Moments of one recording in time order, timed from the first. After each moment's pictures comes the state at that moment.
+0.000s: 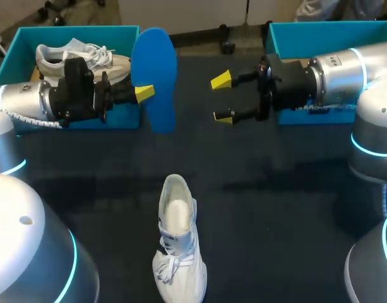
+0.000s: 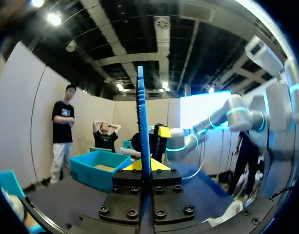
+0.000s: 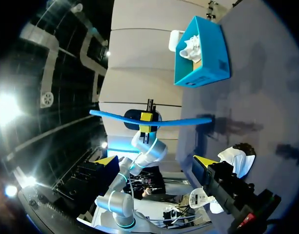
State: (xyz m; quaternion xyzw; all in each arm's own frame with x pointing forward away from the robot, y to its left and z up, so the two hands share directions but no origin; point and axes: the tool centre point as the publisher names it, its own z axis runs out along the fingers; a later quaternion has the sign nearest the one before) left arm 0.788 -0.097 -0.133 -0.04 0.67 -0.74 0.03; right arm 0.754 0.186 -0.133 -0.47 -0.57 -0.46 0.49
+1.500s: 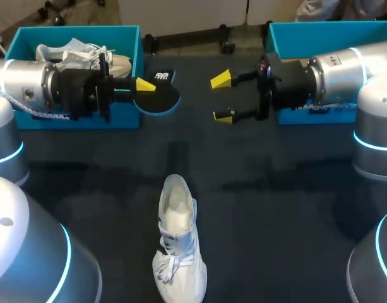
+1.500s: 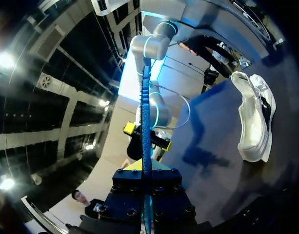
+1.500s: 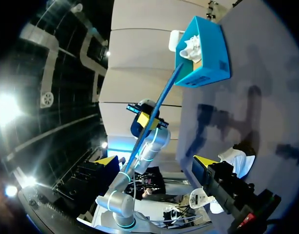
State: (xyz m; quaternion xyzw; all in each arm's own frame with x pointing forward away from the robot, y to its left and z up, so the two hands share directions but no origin) left arm 0.797 -0.099 -0.136 0.41 0.58 -0.60 0.37; right arm 0.755 0.186 -0.133 -0.47 -0.57 -0.46 0.49
